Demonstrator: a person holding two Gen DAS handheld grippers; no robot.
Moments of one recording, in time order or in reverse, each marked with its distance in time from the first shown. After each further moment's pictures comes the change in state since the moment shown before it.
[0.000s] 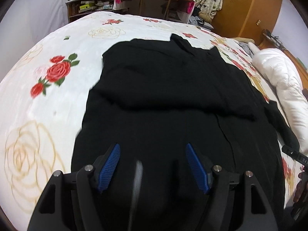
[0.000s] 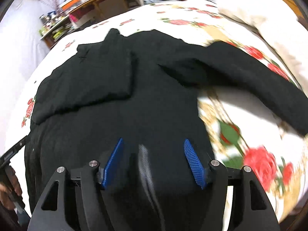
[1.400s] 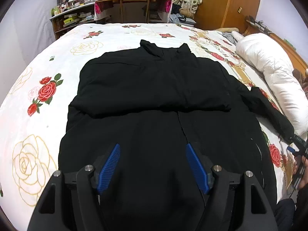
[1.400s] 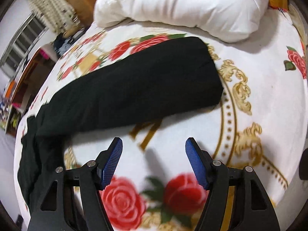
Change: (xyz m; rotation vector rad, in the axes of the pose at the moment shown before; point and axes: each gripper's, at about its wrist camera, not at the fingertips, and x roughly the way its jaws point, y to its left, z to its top) left arm -0.028 -0.083 0.005 0.131 -0.009 0.004; right arm -0.023 -0.281 -0.021 0.616 -0.147 -0.147
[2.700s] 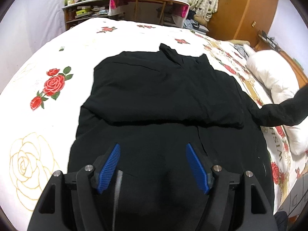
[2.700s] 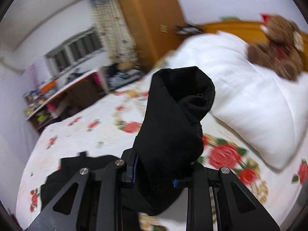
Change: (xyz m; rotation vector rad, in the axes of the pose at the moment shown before) left arm 0.006 0.055 0.015 -0.129 -0.021 -0.010; right arm -0.150 0.222 0.091 -0.358 -0.372 0.226
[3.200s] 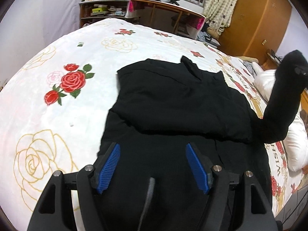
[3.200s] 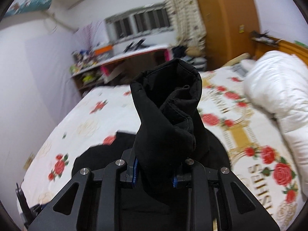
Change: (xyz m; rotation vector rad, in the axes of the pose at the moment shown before) left arm -0.009 0.059 0.003 -0.111 -0.046 0.006; right arm 0.050 0.227 -0.052 -0.295 0.155 0.307
